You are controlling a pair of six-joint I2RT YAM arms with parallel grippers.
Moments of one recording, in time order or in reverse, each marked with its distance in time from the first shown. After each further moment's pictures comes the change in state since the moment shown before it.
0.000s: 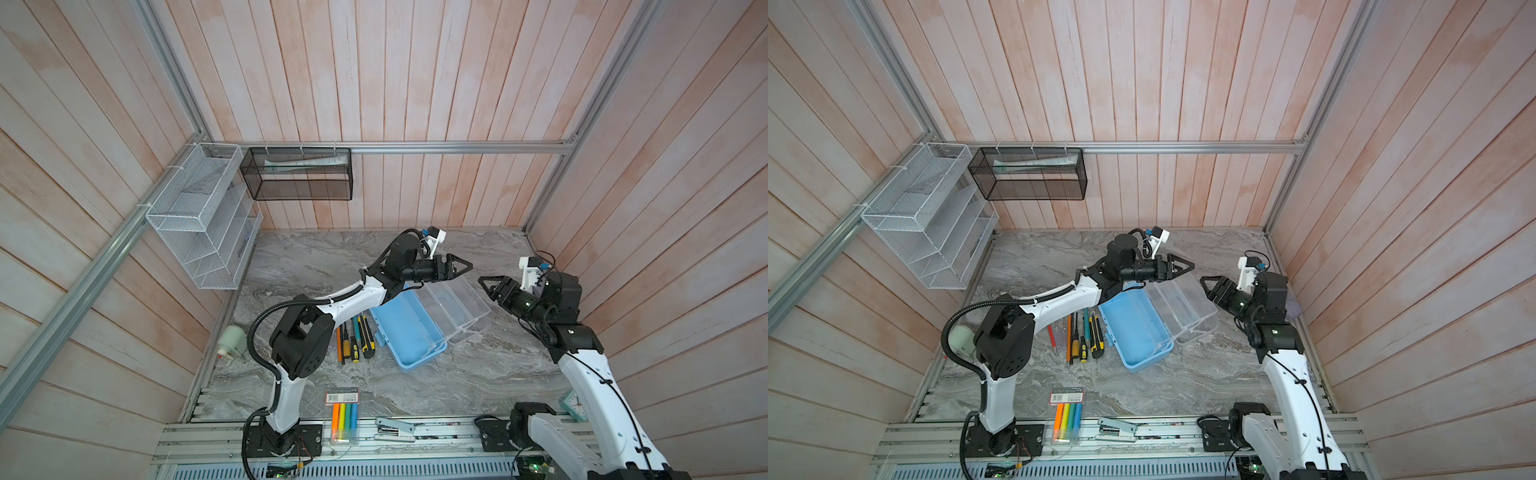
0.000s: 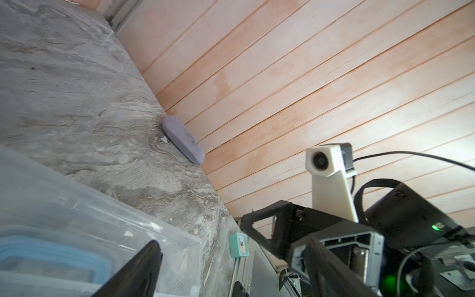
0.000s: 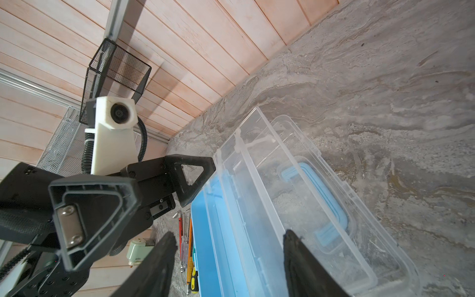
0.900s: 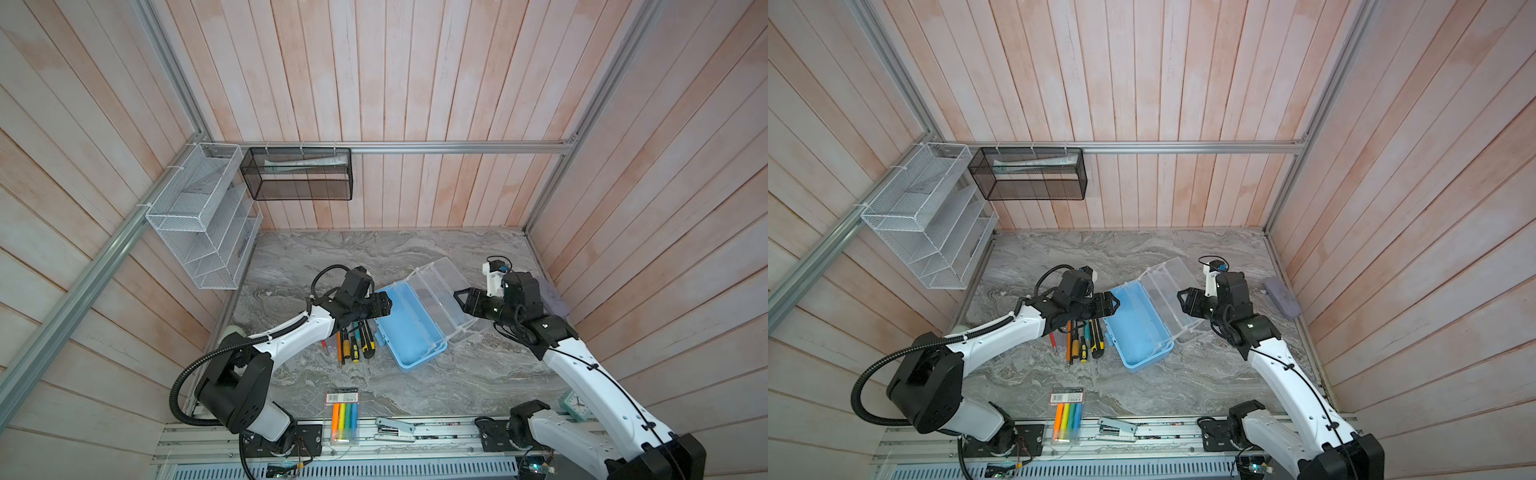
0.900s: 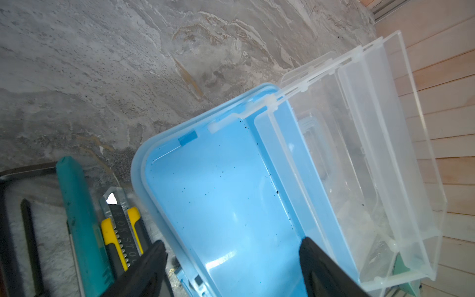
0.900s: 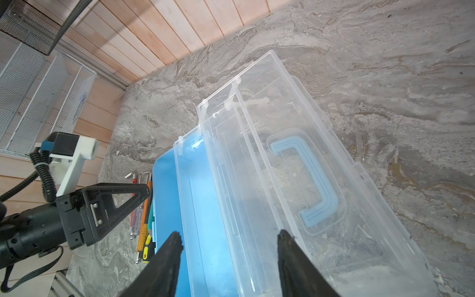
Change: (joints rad) left arm 0.130 -0.467 -0.581 -0.483 -0.536 0.182; right arm 0.331 0.081 0.026 -0.093 0.311 -0.151
